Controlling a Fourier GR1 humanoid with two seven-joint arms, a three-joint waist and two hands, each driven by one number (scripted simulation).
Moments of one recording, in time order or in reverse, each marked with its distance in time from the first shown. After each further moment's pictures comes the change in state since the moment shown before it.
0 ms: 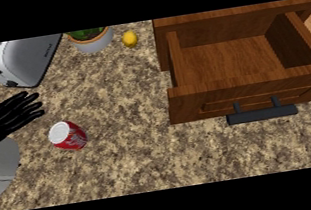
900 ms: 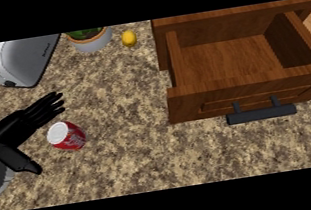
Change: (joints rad) left arm -0.111 -0.229 0.157 0.350 -0.707 0.044 -0.363; right arm 0.015 0.040 -0.098 -0.012 -0.040 0.102 0.020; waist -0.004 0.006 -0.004
